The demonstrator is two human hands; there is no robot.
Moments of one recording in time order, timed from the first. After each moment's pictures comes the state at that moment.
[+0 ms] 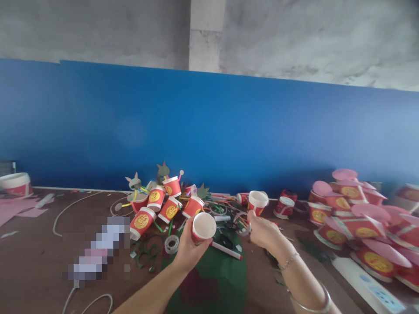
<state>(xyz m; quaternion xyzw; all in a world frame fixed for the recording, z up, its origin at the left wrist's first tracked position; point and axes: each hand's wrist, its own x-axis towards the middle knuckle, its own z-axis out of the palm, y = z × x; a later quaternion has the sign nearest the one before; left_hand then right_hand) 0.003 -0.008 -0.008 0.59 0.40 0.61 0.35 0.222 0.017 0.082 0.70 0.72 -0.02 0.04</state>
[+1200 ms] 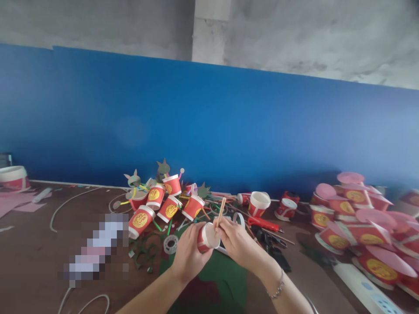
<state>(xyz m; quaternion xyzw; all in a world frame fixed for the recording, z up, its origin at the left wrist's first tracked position) 0.000 -0.016 -0.006 0.73 0.47 0.49 0.09 0.162 -0.014 0.088 0.37 0.86 -0.20 -0.29</state>
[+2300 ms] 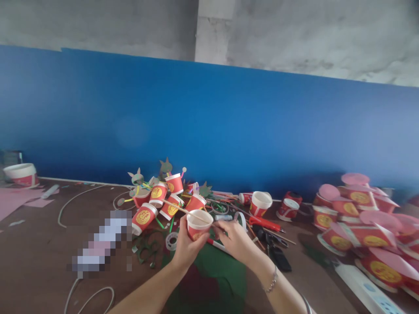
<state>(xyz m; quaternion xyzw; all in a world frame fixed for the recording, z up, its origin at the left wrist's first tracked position) 0.000 -0.009 -0.004 0.51 0.45 0.65 0.34 0.159 0.000 0.069 0.43 0.84 -0.21 -0.25</state>
